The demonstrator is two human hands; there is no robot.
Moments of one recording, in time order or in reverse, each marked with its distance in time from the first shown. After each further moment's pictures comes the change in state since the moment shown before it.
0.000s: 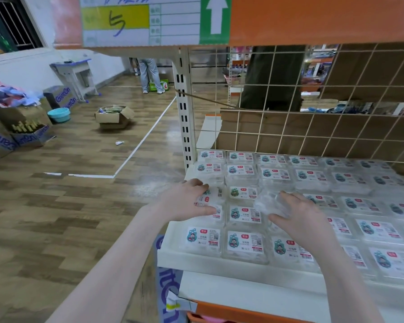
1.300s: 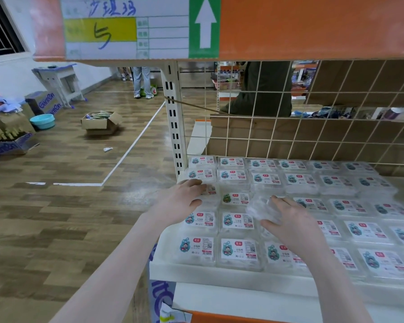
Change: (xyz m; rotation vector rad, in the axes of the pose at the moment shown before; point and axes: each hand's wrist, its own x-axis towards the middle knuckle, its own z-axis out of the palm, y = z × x) left_hand 0.030 -0.010 0.016 -0.053 0.222 0.074; right_hand -0.001 -0.002 0.001 -0.009 -0.012 0.003
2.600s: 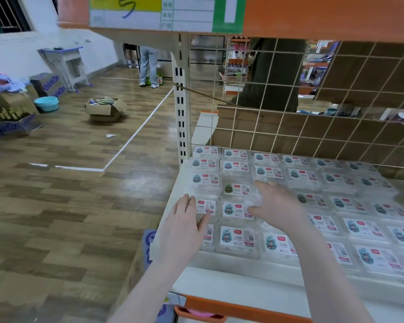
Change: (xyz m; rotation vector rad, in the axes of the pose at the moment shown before) left_hand -0.071 0.043 0.062 -0.099 0.353 -0.271; right_hand 0.024 -0.032 -0.010 -0.194 -0.191 -0.086
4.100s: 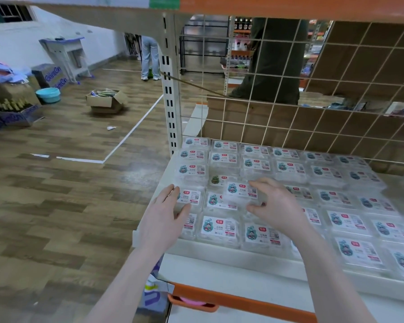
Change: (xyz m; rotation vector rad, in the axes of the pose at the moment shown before) left_hand -0.002 0.005 -0.002 -0.164 -0.036 -0.202; right_hand -0.013 0.049 0.023 0.323 0.150 -0.131
